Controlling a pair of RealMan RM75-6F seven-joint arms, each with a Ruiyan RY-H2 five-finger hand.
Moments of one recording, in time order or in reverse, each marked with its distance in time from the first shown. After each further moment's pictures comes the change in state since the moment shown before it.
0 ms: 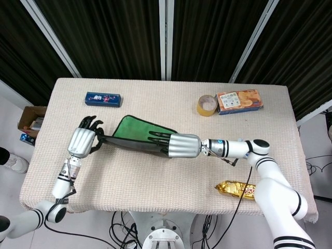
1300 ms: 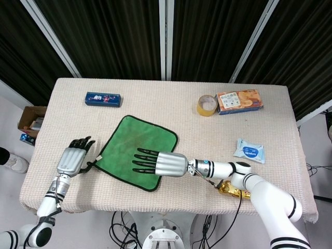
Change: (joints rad) left arm 0.147 0.263 0.005 -0.484 -0.141 -0.153 0.337; right arm -0.027 -0.028 0.042 -0.380 0.076 -0.078 -0.214
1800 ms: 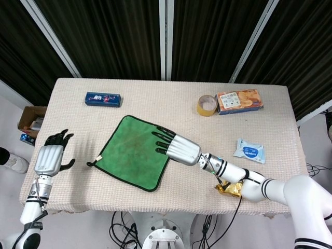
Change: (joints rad) left arm 0.087 0.074 -0.044 -0.065 0.010 0.118 -0.084; right arm -0.060 0.267 0.075 -0.530 0.225 -0.306 -0.027
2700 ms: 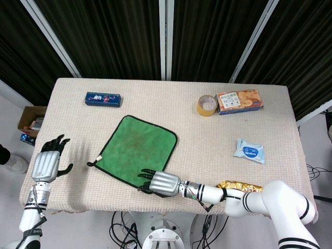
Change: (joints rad) left arm 0.065 -0.019 0.001 0.005 0.019 0.029 -0.028; right arm 0.010 -0.219 -0.061 0.012 -0.105 -0.222 0.183
